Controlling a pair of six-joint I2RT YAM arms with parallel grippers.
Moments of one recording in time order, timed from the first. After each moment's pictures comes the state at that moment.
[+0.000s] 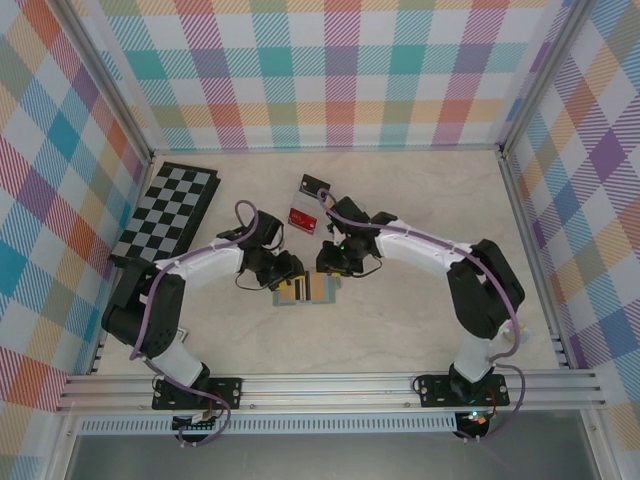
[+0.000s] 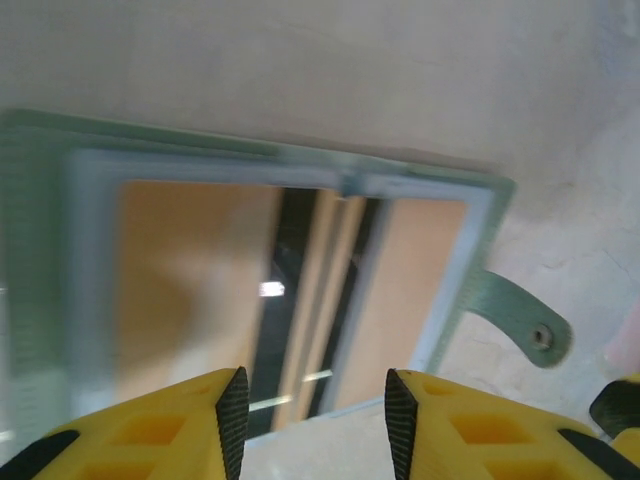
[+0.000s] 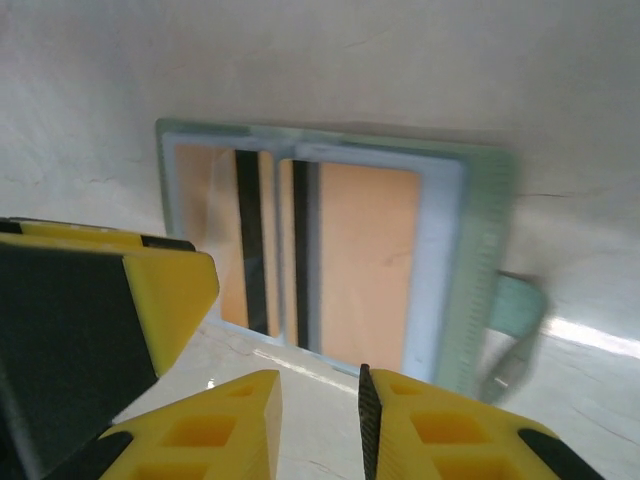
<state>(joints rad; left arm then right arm) -0.45 1.60 0.92 -0.51 0.39 -0.84 0.74 1.81 1.28 -0.63 -0.37 0.74</state>
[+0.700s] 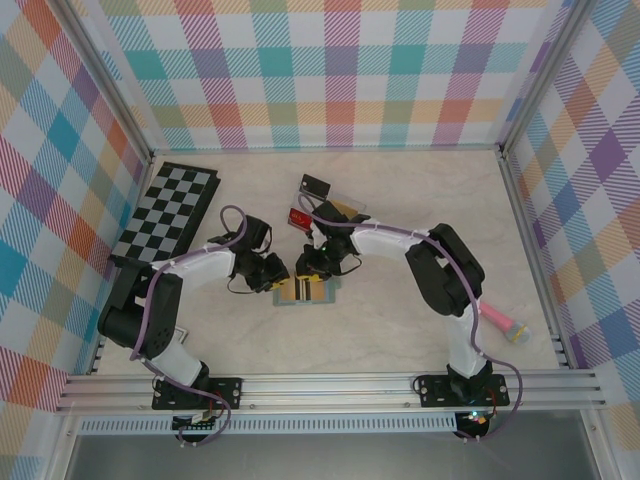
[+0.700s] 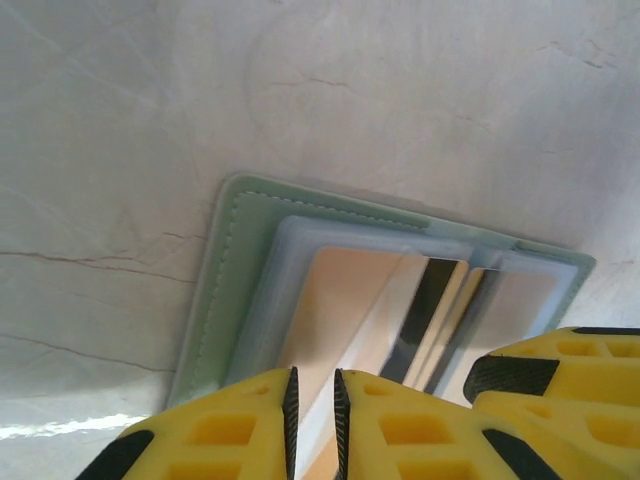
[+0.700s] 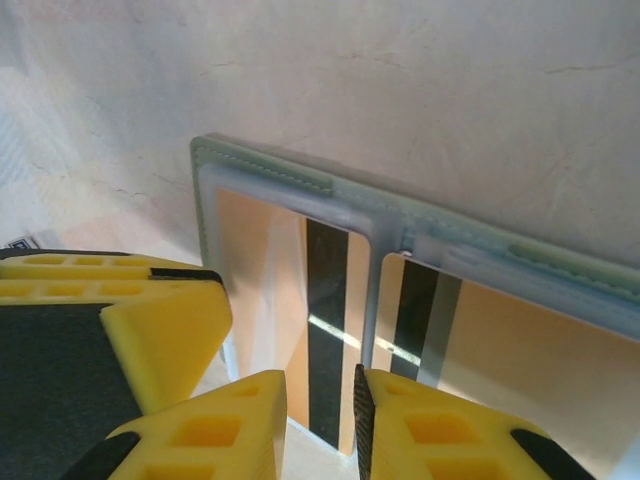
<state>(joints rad) -0.40 1.60 0.85 -0.46 0.35 -0.87 0.75 2.05 1.40 -0.52 -0.55 0.74</state>
